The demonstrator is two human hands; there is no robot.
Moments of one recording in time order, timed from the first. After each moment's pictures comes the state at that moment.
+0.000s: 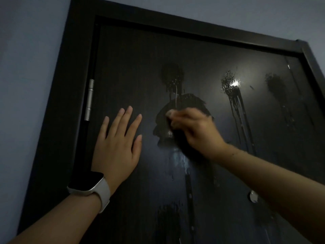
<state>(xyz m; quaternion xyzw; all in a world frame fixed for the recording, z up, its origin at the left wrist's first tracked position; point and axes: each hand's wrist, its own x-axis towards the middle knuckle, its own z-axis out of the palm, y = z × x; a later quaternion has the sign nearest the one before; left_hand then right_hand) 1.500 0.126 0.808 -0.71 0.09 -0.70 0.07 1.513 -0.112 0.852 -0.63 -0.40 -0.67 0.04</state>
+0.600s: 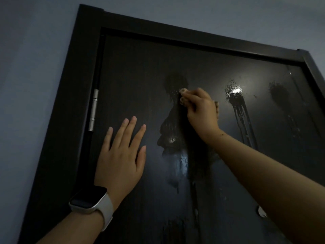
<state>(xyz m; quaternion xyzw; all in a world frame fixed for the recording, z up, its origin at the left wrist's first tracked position) 1.504 0.127 0.808 -0.70 0.09 -0.70 0.07 1.529 -0.097 0.923 -0.60 -0.25 -0.74 0.20</state>
